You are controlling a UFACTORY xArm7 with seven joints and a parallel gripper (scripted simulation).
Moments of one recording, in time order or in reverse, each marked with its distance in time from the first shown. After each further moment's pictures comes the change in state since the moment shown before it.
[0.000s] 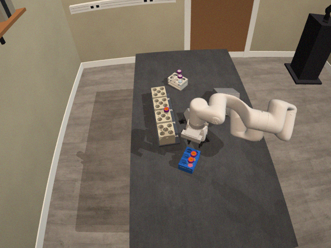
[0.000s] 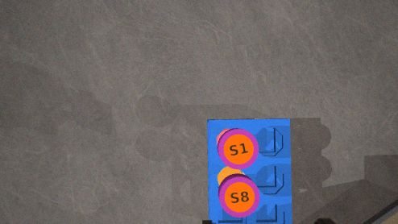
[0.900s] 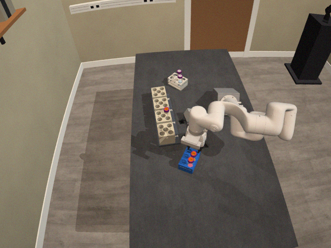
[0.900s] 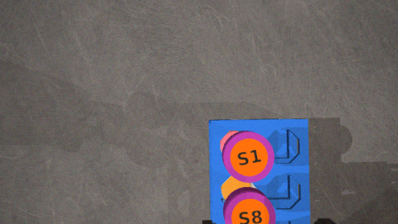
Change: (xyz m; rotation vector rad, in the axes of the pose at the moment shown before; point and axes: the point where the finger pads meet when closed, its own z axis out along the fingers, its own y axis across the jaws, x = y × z) arm 0.000 0.000 0.049 0.001 0.000 0.000
